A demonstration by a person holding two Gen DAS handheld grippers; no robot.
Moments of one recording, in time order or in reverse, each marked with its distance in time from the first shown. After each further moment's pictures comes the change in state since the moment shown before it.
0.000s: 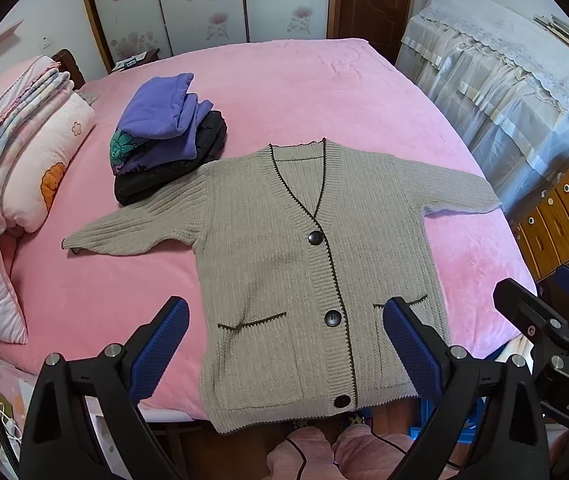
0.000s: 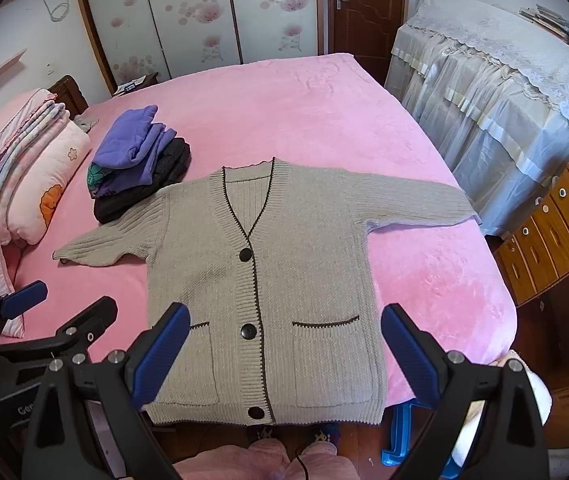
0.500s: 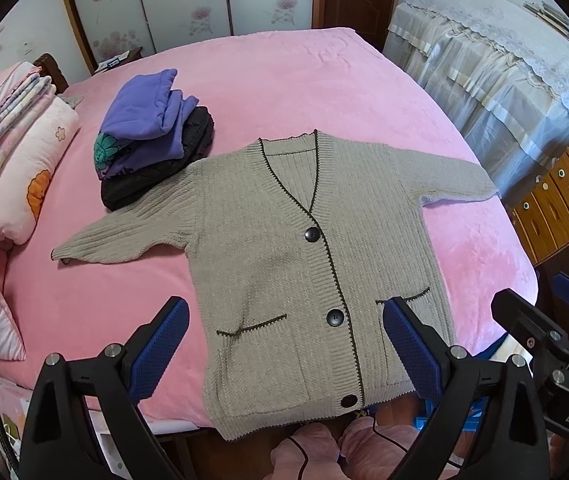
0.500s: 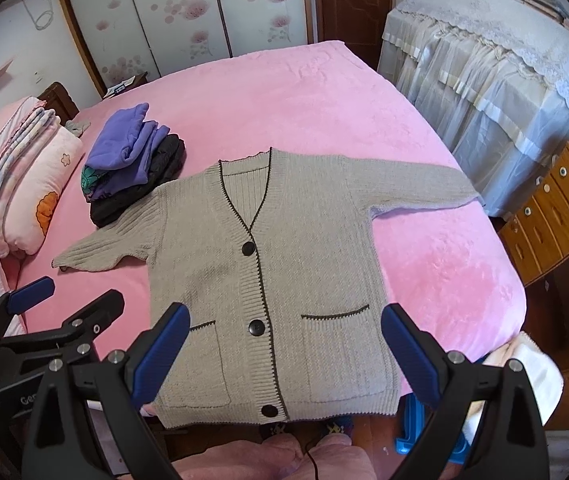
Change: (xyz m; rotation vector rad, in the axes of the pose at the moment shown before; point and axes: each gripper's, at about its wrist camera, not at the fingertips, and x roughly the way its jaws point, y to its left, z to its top) left arm 0.022 0.004 0.015 0.051 0.033 -0.032; right arm 0.013 0.005 -0.004 0.067 0.035 0.005
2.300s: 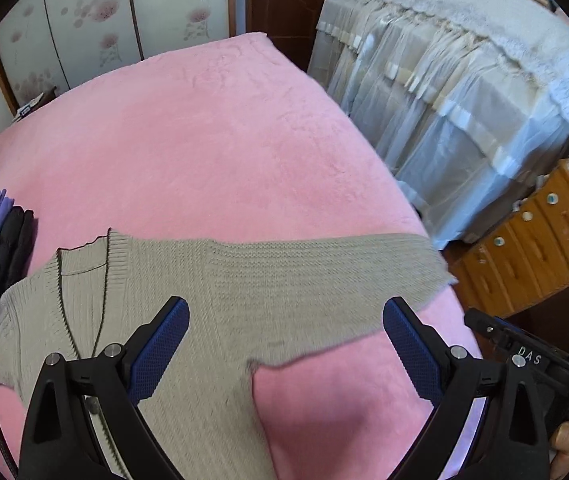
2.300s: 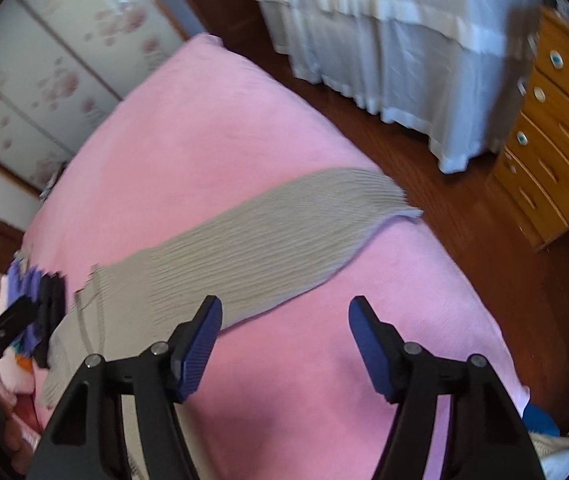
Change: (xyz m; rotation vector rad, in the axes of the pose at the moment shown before) left arm 0.240 -0.359 0.221 0.092 -0.044 -0.113; right arm 0.257 -0.436 0.147 0.420 0.071 0.079
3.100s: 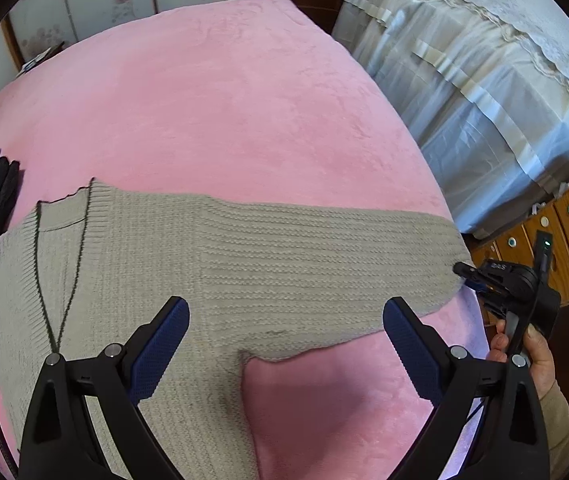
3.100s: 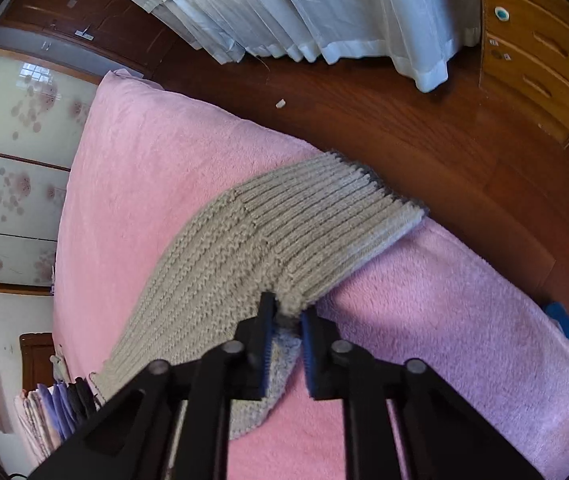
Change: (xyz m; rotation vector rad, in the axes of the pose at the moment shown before) left arm 0.059 0.025 -0.021 -0.113 0.115 -0.002; right arm 0.138 -0.093 0.056 0.385 0.062 0.102
